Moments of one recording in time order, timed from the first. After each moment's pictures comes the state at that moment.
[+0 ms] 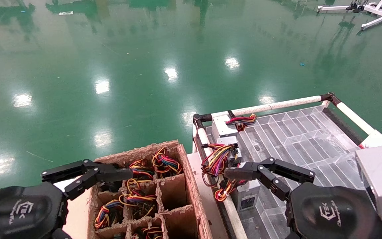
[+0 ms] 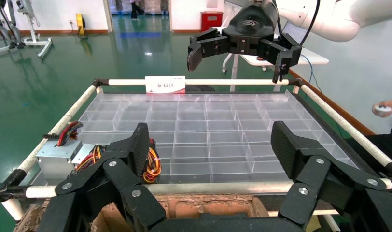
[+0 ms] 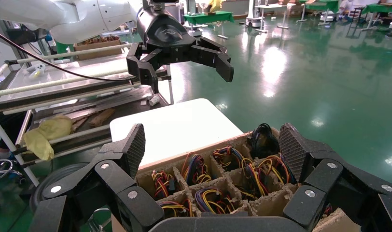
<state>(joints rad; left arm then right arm) -1.09 0.59 0.35 -1.27 0.68 1.47 -0.15 1.08 -0.61 -0.28 1.28 -0.73 -1.50 0.18</state>
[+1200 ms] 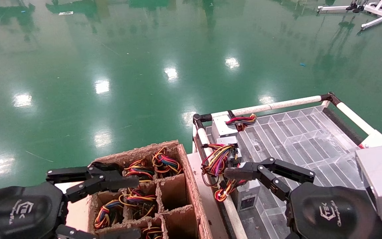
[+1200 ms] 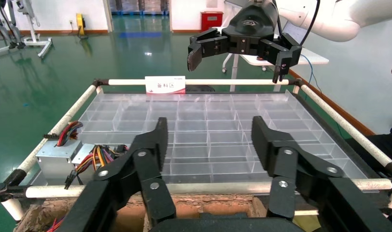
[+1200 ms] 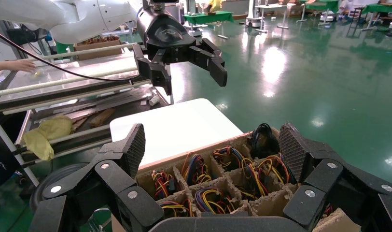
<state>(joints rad) -1.09 0.59 0.35 -1.27 0.68 1.47 -0.15 1.08 -0.61 -0.28 1.28 -0.73 -1.50 0.18</state>
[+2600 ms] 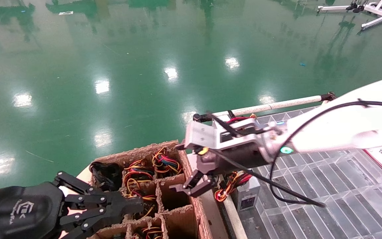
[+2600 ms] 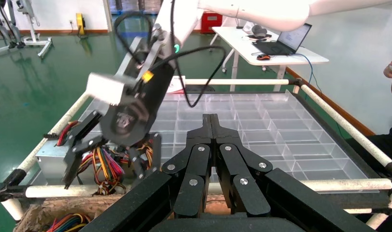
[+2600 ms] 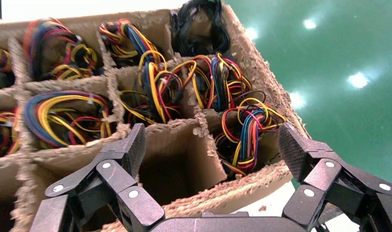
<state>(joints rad) -1.09 0.59 0.35 -1.27 0.68 1.47 -0.15 1.69 -1.19 -0.68 0.65 -1.49 -1.38 0.03</state>
